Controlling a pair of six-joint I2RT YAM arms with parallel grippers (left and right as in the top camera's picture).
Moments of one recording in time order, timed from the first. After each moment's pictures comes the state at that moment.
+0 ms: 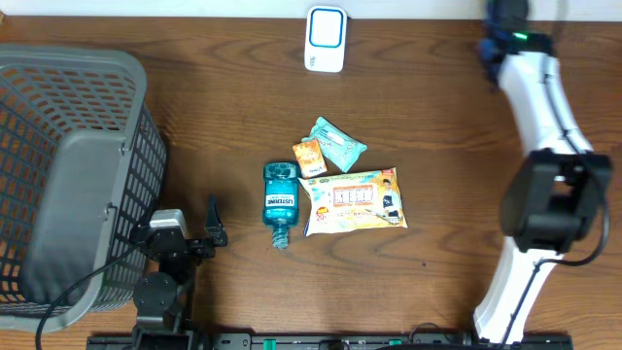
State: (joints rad) left arm -0.07 0.01 0.02 -0.12 -0.10 -0.09; right arm -0.11 2.19 1.92 -0.76 0.71 -0.32
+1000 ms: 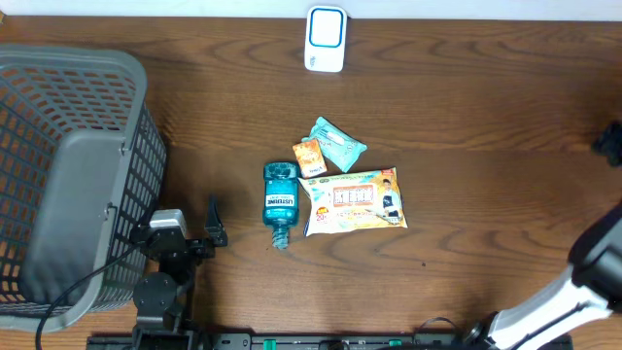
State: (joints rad) left arm -0.07 0.01 0.02 -0.12 -0.10 -0.09; right arm -0.62 1.92 1.59 -0.70 0.30 0.17
